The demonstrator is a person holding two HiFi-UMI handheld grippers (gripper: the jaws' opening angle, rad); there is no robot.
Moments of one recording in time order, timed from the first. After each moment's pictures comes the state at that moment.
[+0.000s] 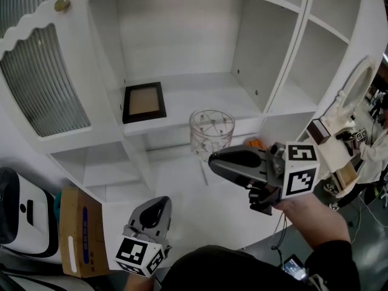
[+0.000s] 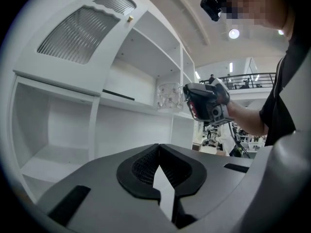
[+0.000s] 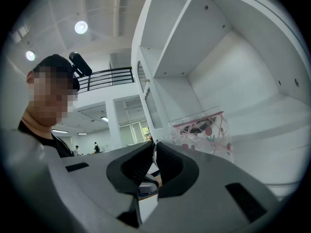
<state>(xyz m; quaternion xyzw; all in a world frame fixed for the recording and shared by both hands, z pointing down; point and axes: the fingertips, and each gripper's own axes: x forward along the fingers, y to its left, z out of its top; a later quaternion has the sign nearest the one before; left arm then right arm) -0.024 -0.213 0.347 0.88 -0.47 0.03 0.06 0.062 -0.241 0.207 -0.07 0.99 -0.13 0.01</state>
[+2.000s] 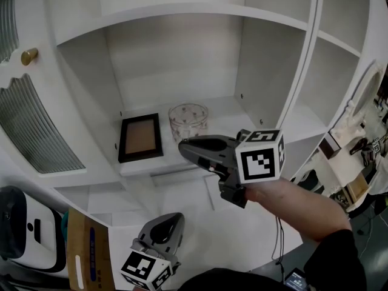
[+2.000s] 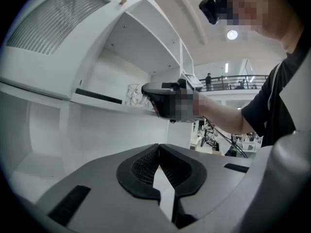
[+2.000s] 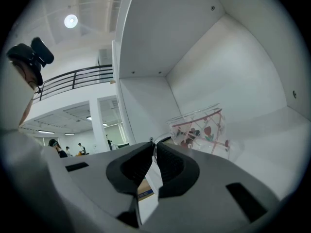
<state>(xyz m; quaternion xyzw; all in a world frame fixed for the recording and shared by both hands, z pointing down) 0.013 -0.267 0.316 0.90 -0.44 0.04 0.07 0.019 -0.379 0.186 -0.13 0.98 -0.15 -0.01</state>
